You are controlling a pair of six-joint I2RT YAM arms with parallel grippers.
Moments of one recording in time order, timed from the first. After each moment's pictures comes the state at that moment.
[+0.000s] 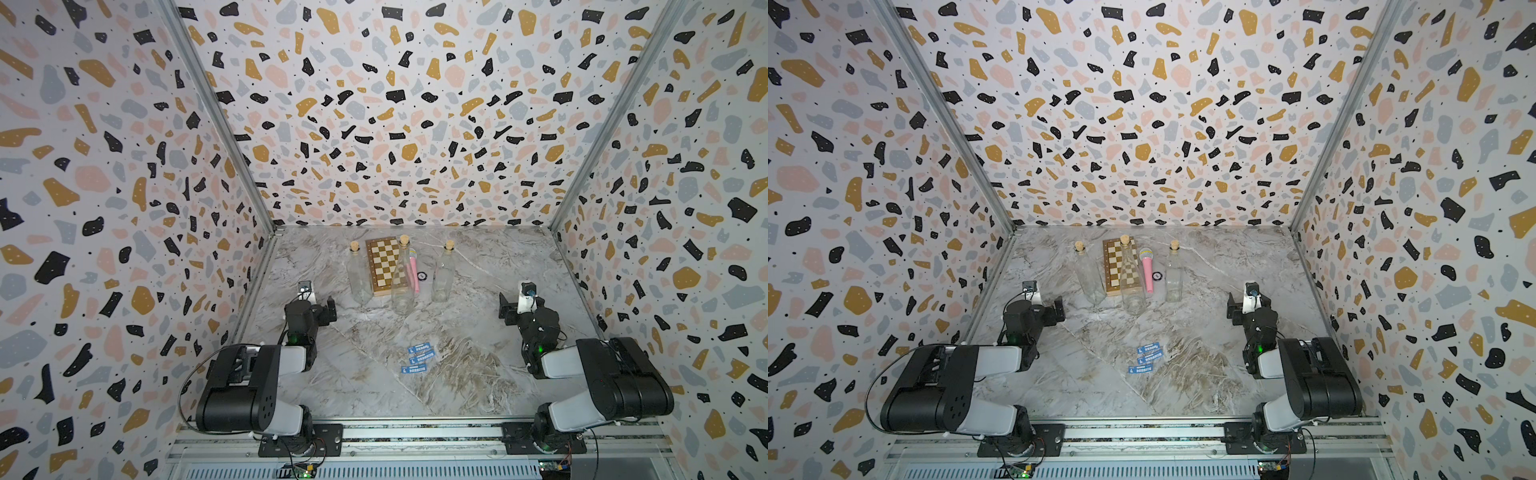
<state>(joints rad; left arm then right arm) 0.00 1.45 0.31 0.74 -0.09 -0.02 0.07 1.49 0.22 1.08 0.01 -0.10</state>
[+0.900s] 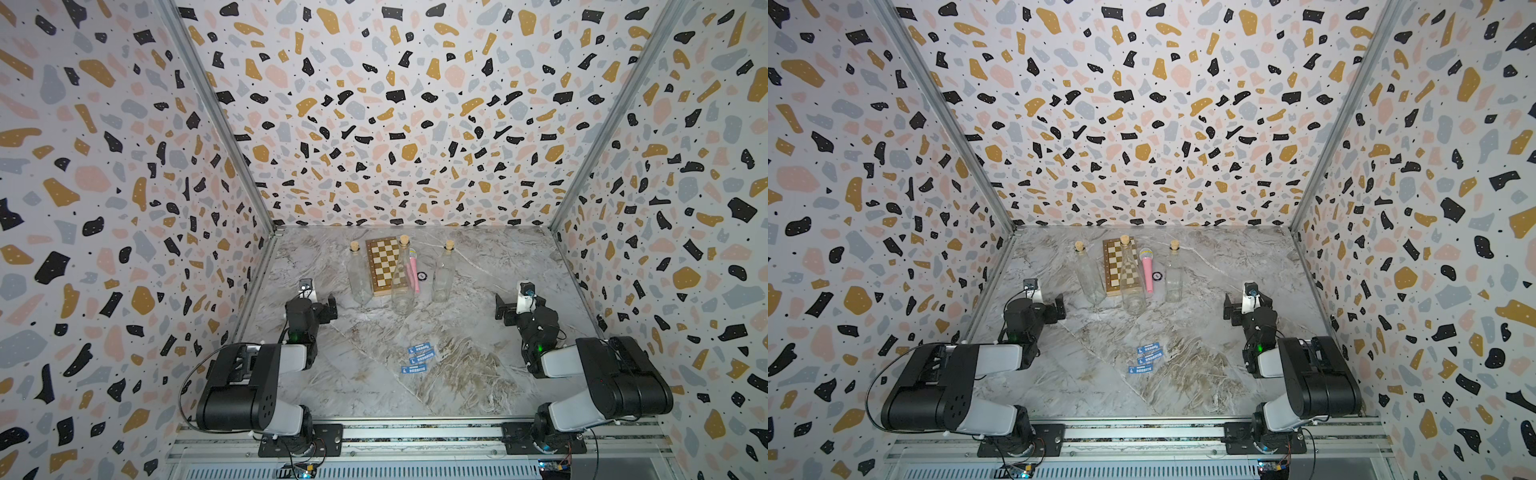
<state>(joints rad) -0.01 1.45 0.32 0.75 -0.09 -0.01 0.07 1.50 0.22 1.07 -0.01 -0.09</state>
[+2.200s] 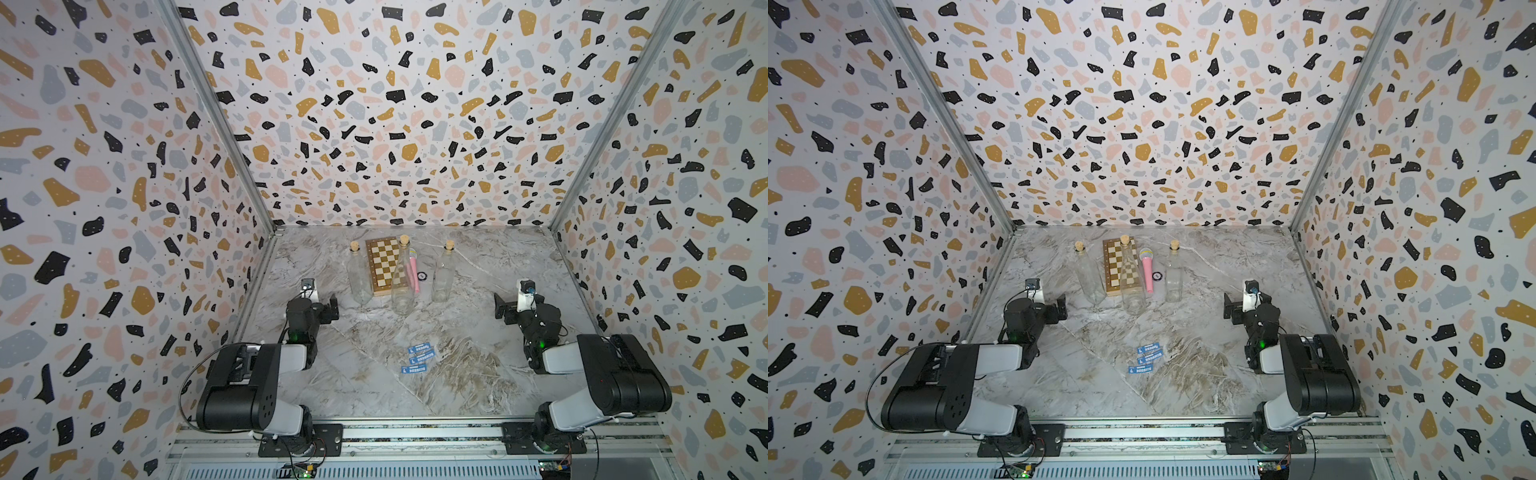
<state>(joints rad) -0.01 1.45 0.32 0.75 -0.04 0.00 0.03 1.52 0.25 1.03 -0.12 -0.09</state>
